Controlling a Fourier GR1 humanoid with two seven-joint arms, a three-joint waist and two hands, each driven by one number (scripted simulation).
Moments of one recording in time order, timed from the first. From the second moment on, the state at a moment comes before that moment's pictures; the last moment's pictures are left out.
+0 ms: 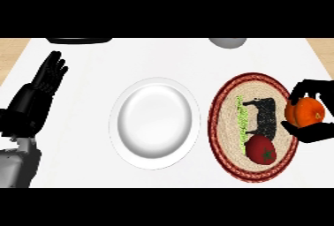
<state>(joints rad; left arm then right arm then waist) -0.23 0.33 0.05 -1.62 0.09 -0.01 0.11 -0.24 -0.55 -0.09 -1.53 0.65 0.22 -0.23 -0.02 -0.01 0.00</state>
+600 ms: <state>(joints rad) -0.27 0.32 0.06 -1.59 0.08 -0.03 0.11 -0.31 -0.33 0.06 -1.92 0.52 0.39 0.12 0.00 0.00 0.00</state>
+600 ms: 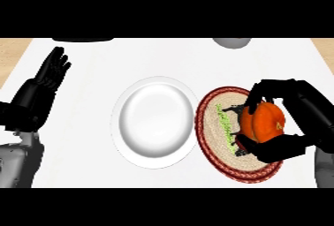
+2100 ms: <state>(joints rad) -0.32 0.27 0.06 -1.57 0.04 -0.07 0.10 -0.87 0.00 0.61 -0.95 0.42 -0.22 0.34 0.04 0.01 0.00</state>
